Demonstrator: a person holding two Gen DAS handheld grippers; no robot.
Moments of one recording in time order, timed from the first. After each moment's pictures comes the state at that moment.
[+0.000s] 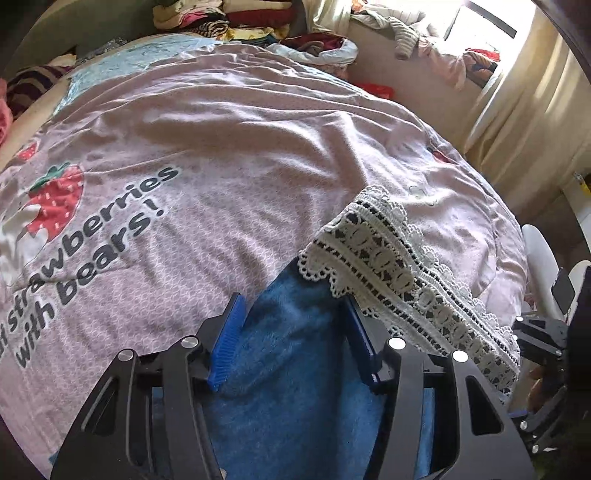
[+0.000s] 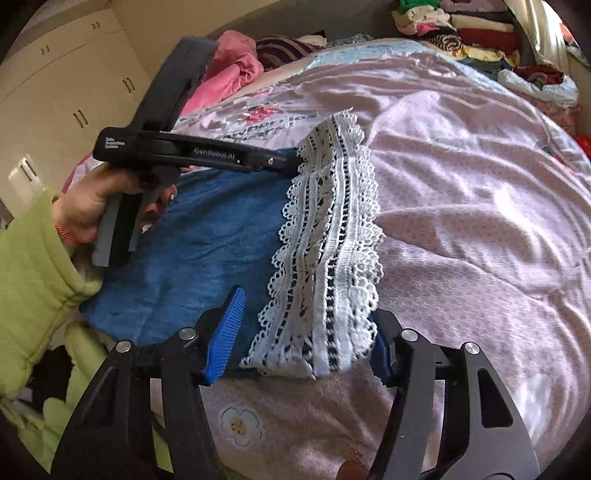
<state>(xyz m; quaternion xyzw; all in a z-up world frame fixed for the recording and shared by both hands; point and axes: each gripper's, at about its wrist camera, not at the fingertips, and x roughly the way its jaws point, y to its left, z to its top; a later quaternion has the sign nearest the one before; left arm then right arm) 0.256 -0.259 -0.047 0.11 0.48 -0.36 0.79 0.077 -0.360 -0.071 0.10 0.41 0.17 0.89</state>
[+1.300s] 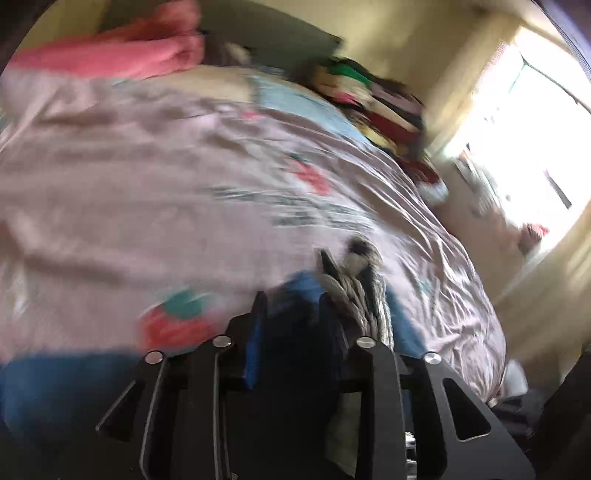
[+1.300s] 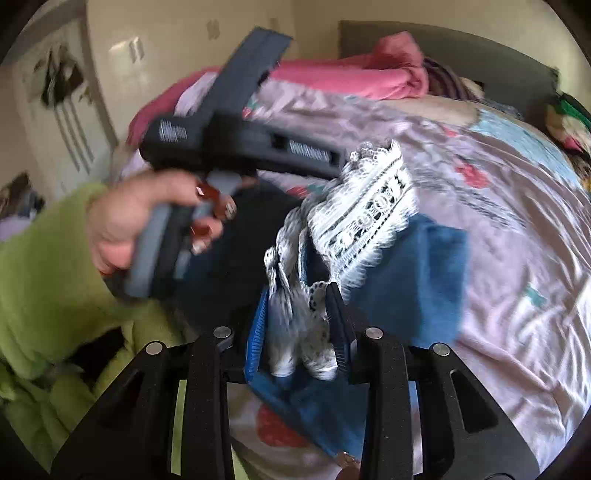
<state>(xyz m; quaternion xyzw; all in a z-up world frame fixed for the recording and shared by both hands) 0.164 0.009 -0.017 -0.17 0.40 -0.17 0.88 0.056 -0.126 -0.027 -0.14 0.36 0.37 0.85</state>
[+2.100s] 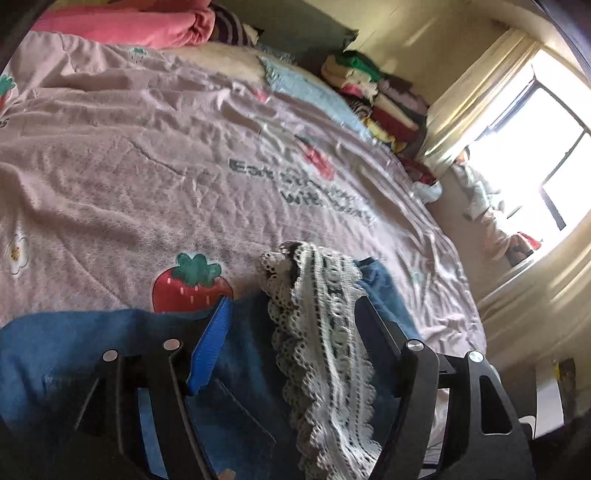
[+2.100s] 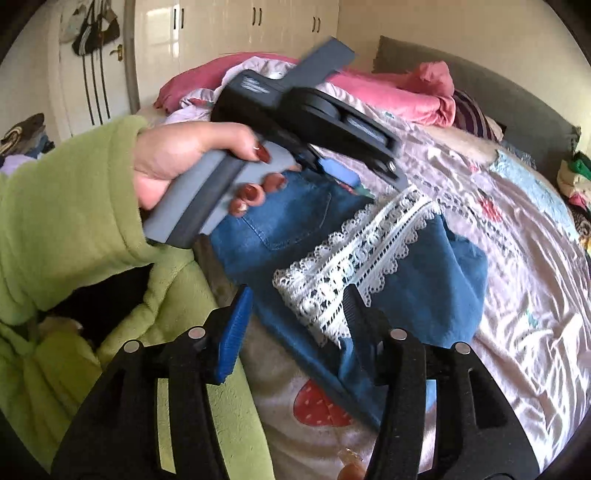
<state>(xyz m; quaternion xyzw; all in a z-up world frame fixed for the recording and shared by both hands) 0.168 0.011 -0.028 -0.20 0.44 -0.19 0.85 -0.001 -0.113 -0.029 -0.23 0.31 0.36 0.85</state>
